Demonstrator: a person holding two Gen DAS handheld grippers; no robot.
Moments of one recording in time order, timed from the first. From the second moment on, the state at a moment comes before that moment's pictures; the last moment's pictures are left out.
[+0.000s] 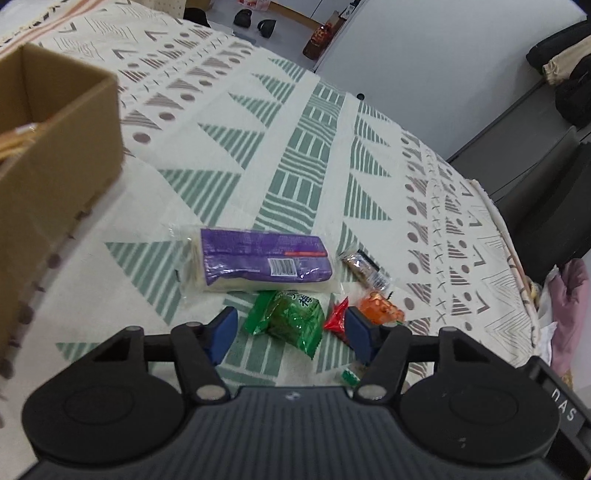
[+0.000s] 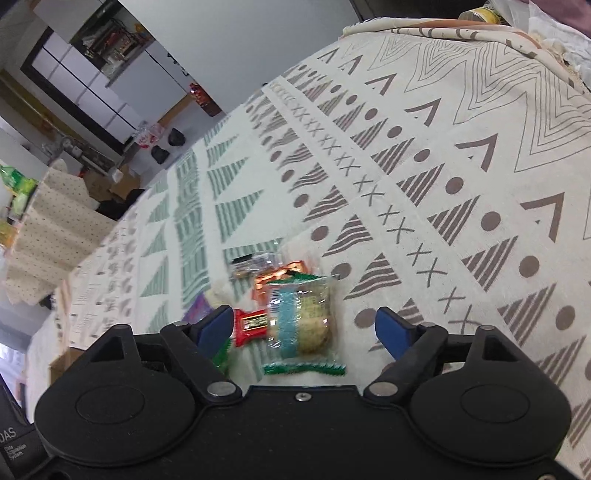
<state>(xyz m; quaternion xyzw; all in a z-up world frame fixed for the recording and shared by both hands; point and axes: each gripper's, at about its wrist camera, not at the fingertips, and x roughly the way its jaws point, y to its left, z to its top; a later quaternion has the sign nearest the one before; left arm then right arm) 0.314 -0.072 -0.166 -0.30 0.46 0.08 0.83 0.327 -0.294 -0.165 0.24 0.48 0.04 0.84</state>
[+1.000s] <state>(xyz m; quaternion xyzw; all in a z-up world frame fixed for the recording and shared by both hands) 0.293 -0.077 -0.164 -0.26 0.45 0.08 0.85 0.318 -0.294 -0.172 0.23 0.48 0.04 0.85</state>
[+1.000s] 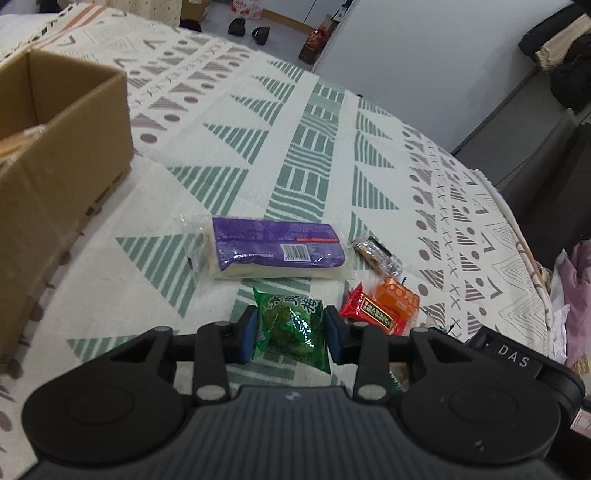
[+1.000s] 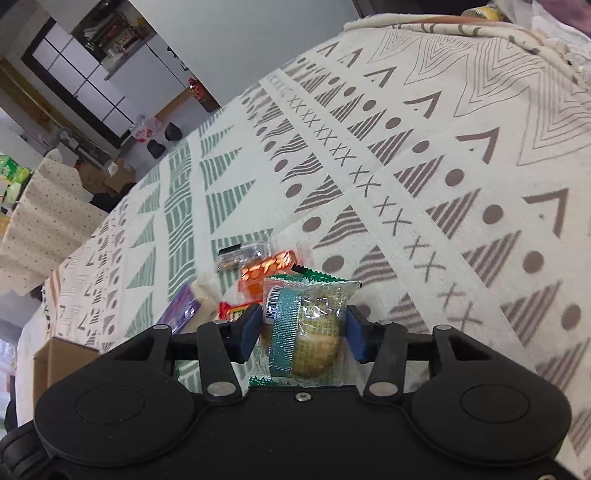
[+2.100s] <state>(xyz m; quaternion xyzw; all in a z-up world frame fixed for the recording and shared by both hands) 0.203 -0.020 -0.055 -0.28 0.35 0.07 0.89 0.213 -0.252 -0.052 0.17 0.41 0.06 0.89</state>
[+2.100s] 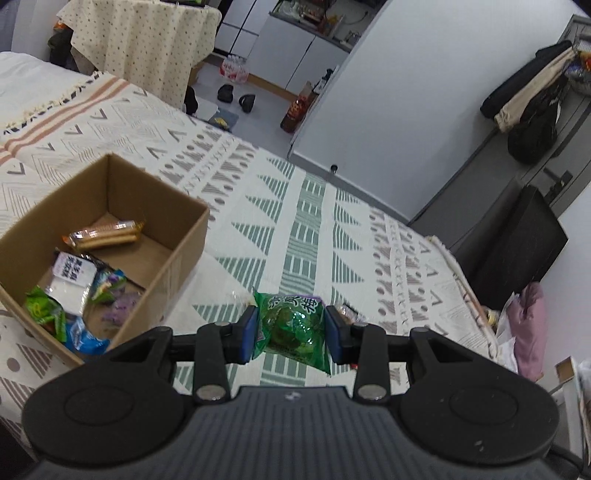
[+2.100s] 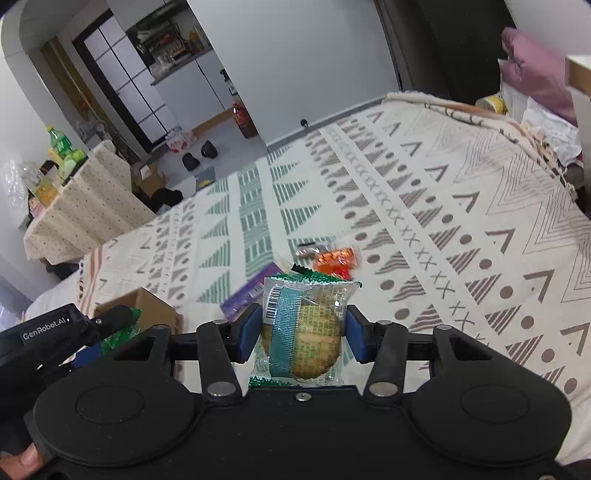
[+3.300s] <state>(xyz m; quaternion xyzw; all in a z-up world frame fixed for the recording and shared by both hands) 0.166 0.123 -0.032 -0.37 0.27 0.17 0.87 0.217 -0.108 -0.024 0.15 0.40 0.18 0.89</state>
